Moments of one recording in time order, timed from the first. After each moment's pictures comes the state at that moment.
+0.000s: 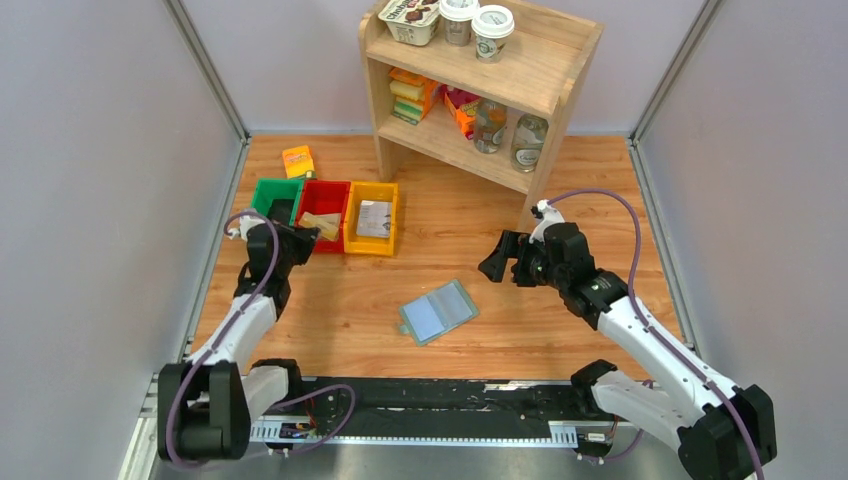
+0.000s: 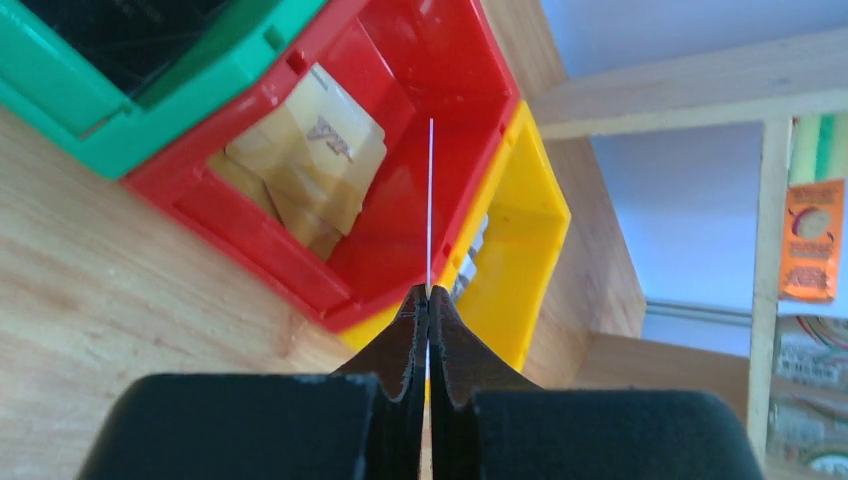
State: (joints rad) left arm 0.02 1.01 0.42 0.20 0.04 -1.05; right arm 0.49 0.94 0.67 -0.32 -0.16 0.57
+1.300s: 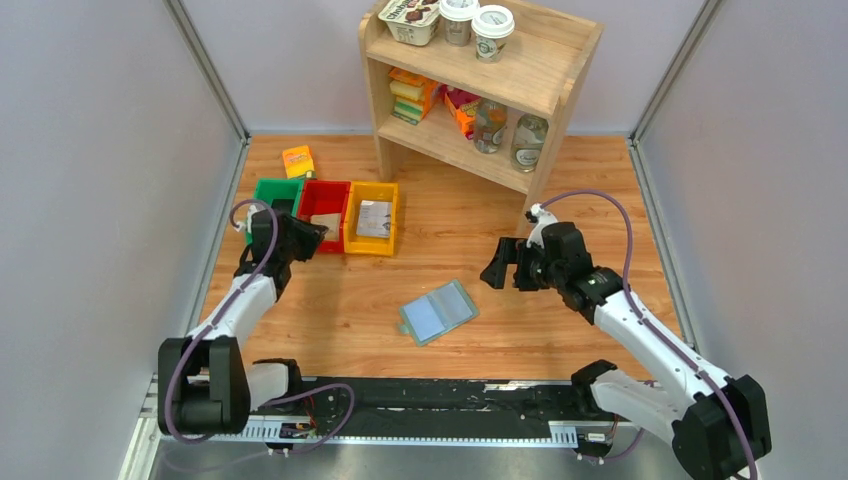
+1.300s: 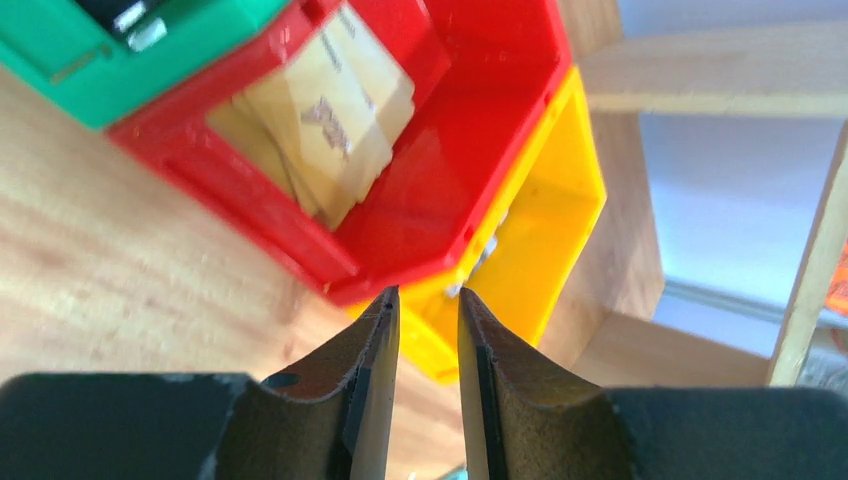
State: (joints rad) left arm 0.03 1.20 0.56 0.09 0.08 -1.09; right arm 0.45 0.97 0.66 -0.37 -0.21 0.48
